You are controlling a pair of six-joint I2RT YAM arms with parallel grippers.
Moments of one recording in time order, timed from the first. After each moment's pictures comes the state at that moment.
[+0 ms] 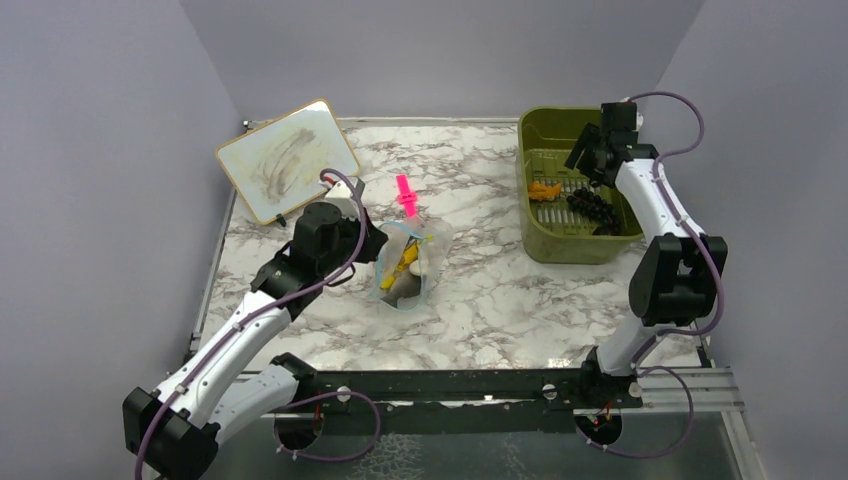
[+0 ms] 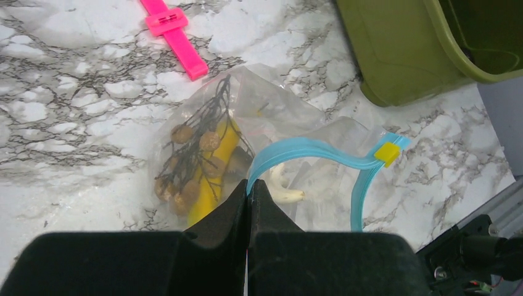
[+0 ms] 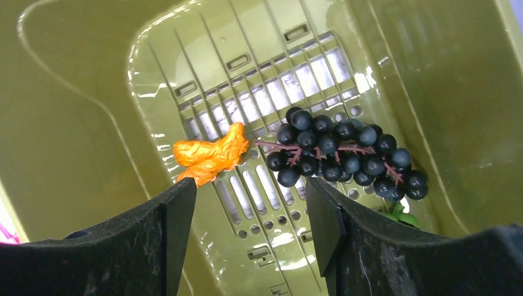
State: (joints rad) left arm -0.53 0.89 0.76 -0.30 0.07 -0.44; right arm 0.00 1.71 1.47 -0.53 0.18 0.40
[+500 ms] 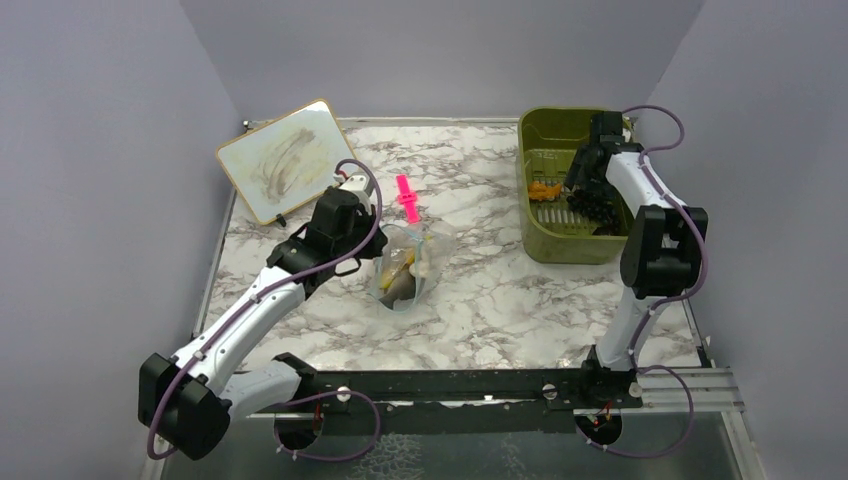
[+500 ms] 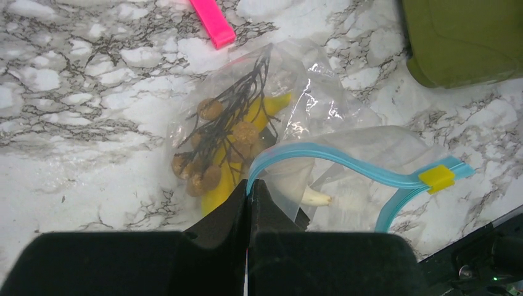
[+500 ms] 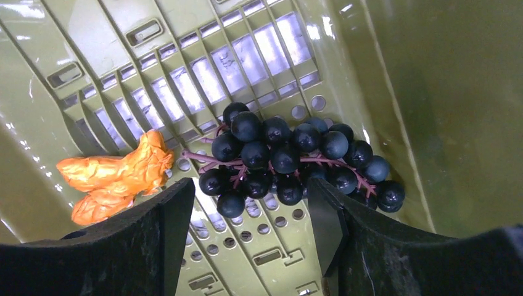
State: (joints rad) left arm -0.53 1.06 0.86 -0.42 0.02 -0.43; right arm -0.05 1.91 1.55 -0.64 0.26 0.35
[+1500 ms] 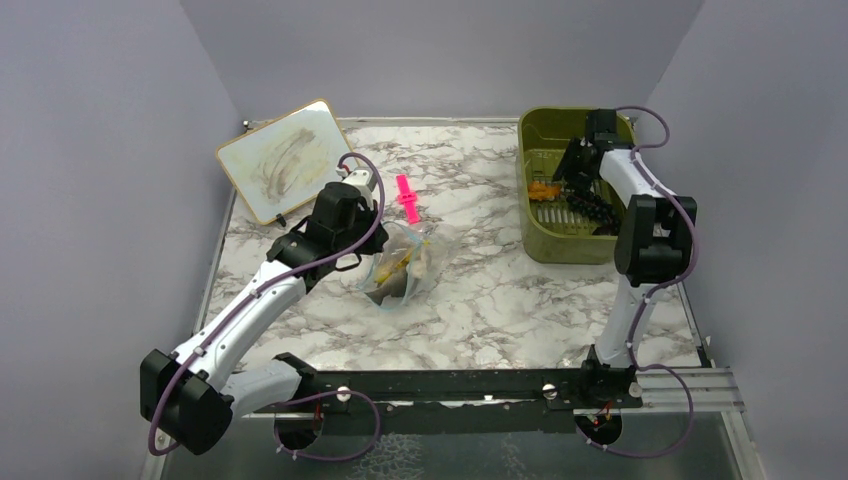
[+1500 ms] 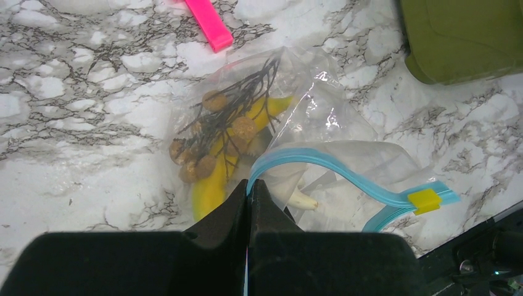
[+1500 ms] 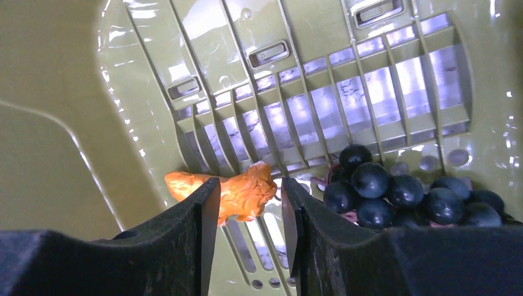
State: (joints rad) left arm -0.53 1.10 0.93 -0.47 0.03 -0.39; right arm -0.05 2.02 1.61 -0.53 -0.02 0.41
